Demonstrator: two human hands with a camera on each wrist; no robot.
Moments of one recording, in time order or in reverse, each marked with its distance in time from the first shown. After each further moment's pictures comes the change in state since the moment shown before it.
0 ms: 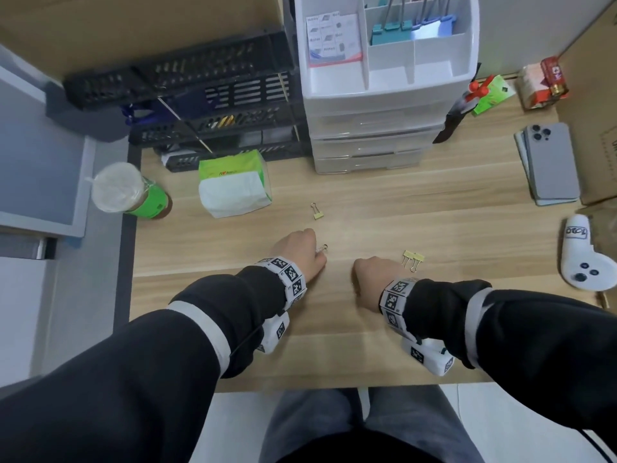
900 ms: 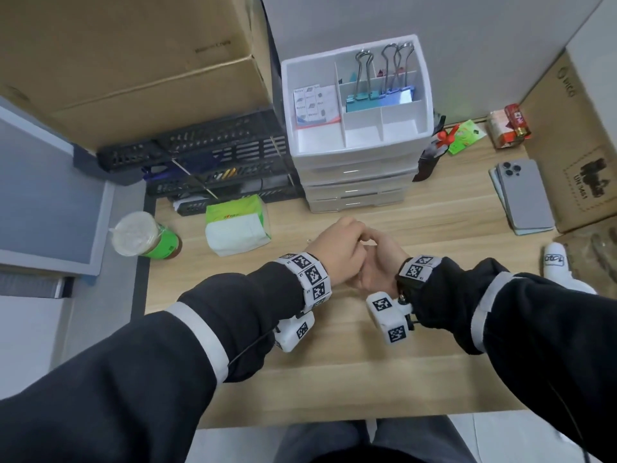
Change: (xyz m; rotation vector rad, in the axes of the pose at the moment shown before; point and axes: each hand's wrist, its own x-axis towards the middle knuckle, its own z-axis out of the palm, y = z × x) left_hand 0.001 0.087 -0.083 -0.291 0.103 0.403; right_hand 0.010 0.036 -0.076 2.277 -0.504 0.065
